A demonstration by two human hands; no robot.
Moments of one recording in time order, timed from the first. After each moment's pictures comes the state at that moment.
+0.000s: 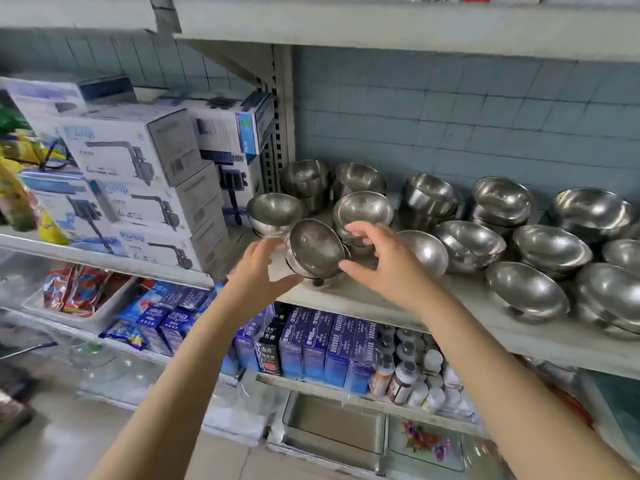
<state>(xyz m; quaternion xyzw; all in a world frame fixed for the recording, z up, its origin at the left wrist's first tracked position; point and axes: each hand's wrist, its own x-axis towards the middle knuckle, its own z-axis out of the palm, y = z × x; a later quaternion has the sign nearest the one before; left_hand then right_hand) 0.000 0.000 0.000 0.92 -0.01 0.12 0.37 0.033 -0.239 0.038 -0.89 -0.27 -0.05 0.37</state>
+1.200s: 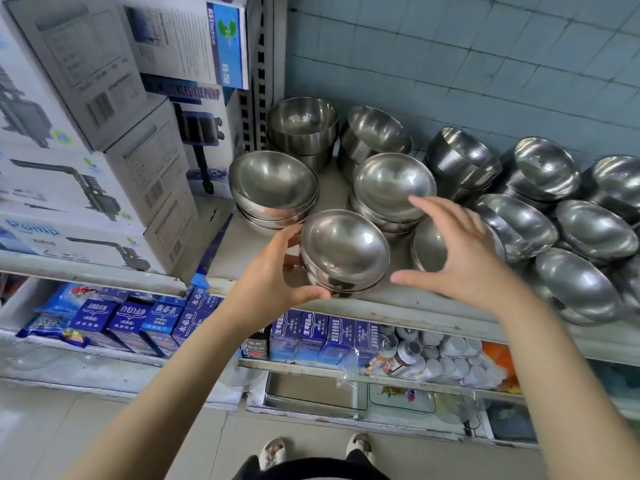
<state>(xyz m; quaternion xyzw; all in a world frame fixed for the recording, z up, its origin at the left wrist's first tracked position) 0.073 0.030 -0.056 0.86 -0.11 0.00 0.51 0.084 -0.242 0.026 -0.97 -0.11 0.01 0.22</state>
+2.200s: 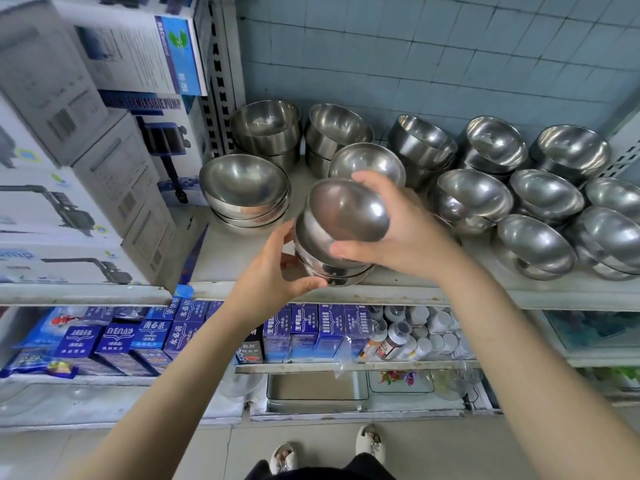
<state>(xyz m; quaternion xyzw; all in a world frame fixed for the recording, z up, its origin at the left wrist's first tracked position) 0.072 0.013 -0.061 0.86 -0.14 -0.02 0.49 0.063 -0.200 0.044 -0.93 -0.10 0.02 0.36</state>
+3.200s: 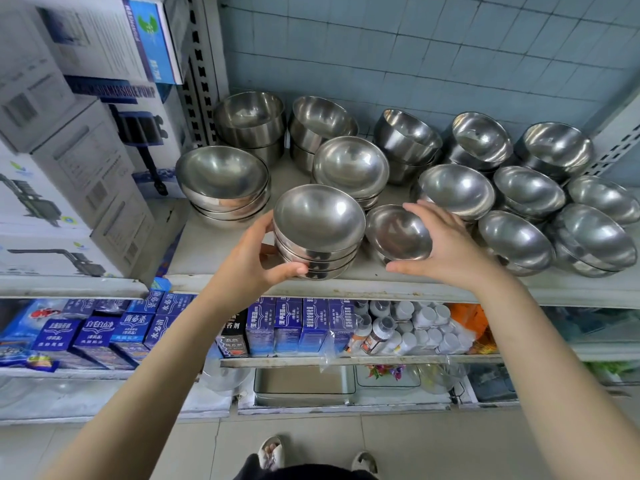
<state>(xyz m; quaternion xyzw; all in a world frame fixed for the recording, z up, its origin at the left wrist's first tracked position) 0.080 0.011 -0.062 0.84 -0.16 -0.02 0.51 0.065 -0.299 0.004 -0.98 -0.01 0.04 0.21</state>
